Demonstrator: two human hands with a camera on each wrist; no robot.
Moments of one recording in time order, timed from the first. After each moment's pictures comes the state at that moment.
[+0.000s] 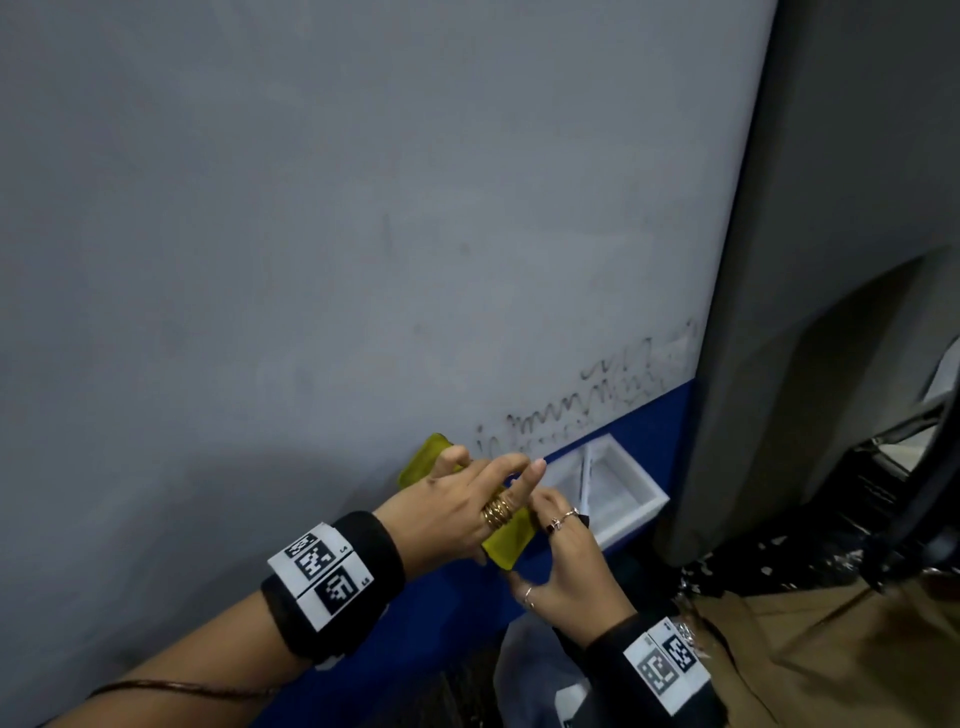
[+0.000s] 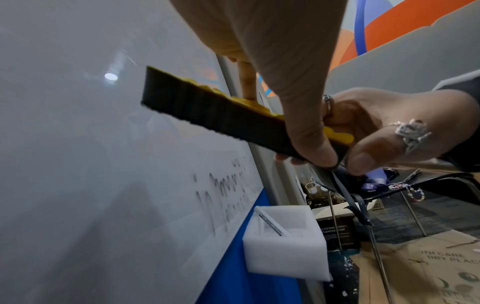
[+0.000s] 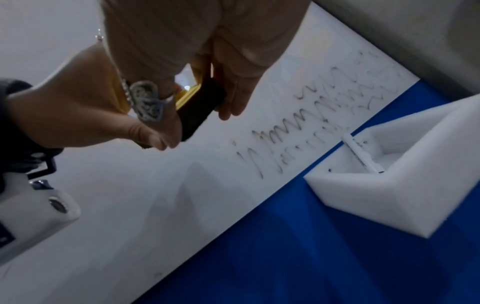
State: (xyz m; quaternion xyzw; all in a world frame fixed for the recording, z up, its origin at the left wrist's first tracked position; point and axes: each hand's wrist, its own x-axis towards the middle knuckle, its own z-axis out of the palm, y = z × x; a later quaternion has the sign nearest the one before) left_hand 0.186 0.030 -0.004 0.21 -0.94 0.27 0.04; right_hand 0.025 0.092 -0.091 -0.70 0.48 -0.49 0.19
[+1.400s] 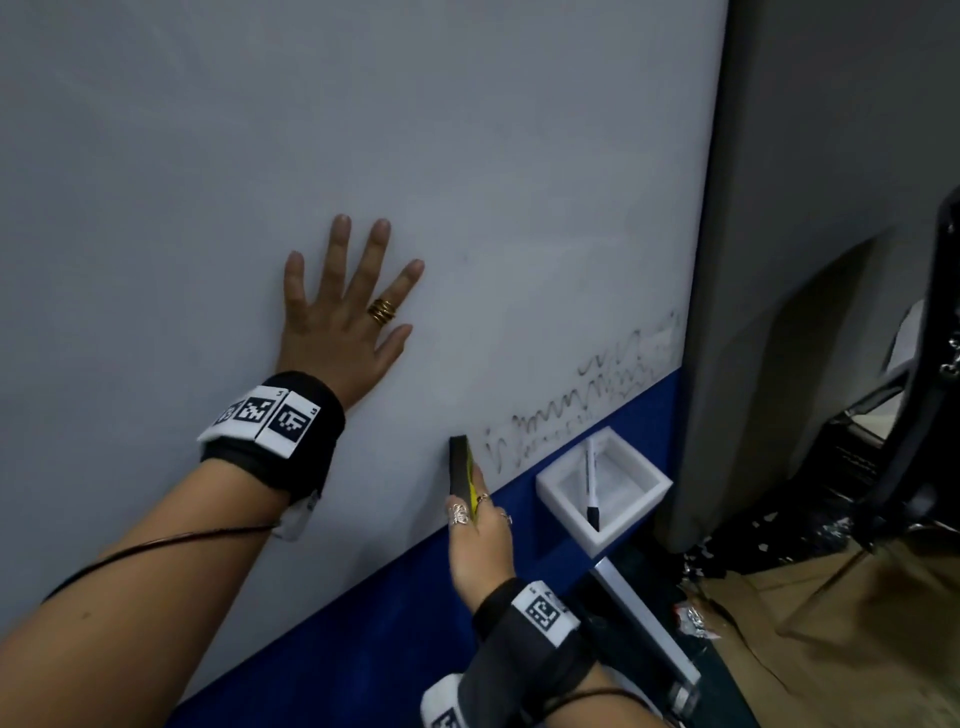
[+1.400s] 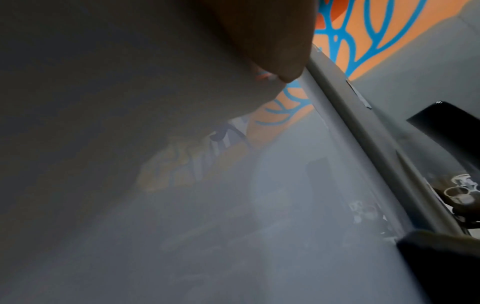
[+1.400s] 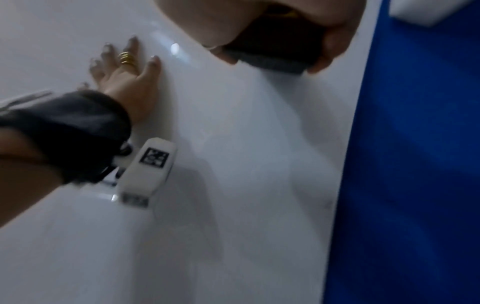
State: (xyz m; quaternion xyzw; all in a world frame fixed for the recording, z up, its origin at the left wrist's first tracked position) left_hand 0.234 -0.067 0.104 0.39 -0.76 0.48 0.22; right_hand 0.141 0.062 -0.056 -0.40 0.62 -0.53 0.42
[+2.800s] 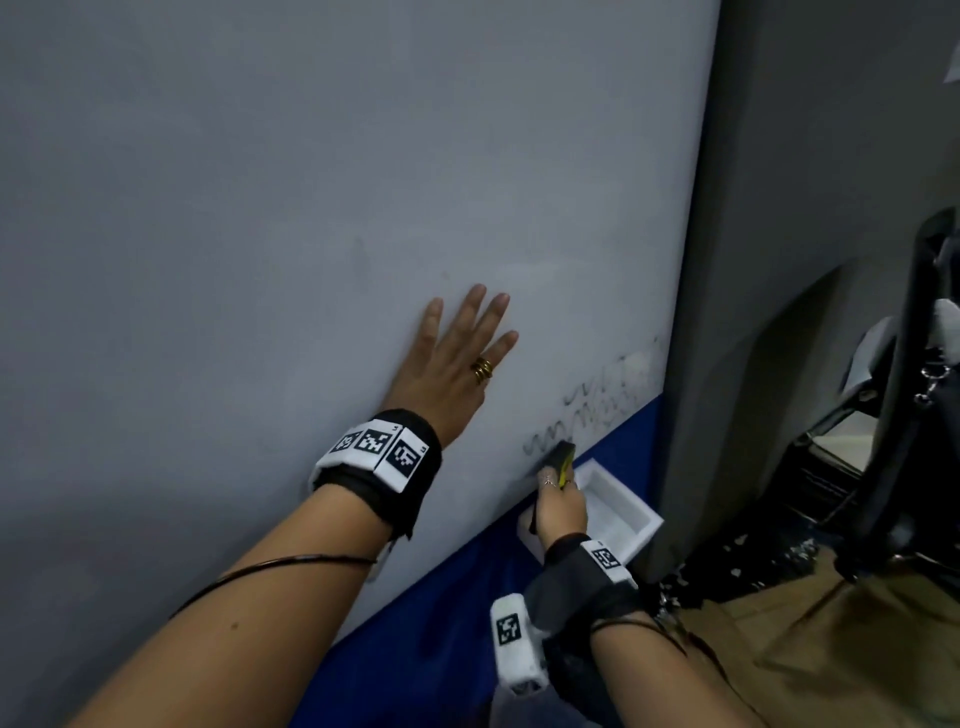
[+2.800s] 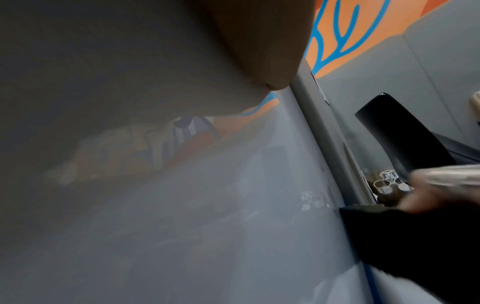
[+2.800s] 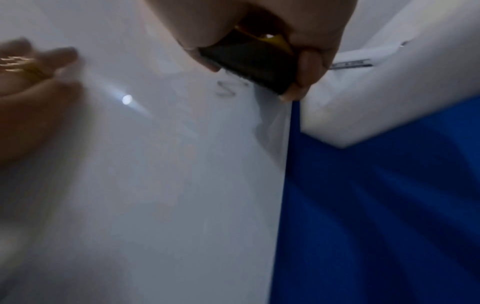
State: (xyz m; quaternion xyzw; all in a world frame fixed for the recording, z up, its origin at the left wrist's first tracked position) left_hand 0.133 -0.104 0.046 0.30 -0.77 0.54 0.14; right_hand 0.024 -0.035 -0.105 -0.23 0.68 -0.61 0.33
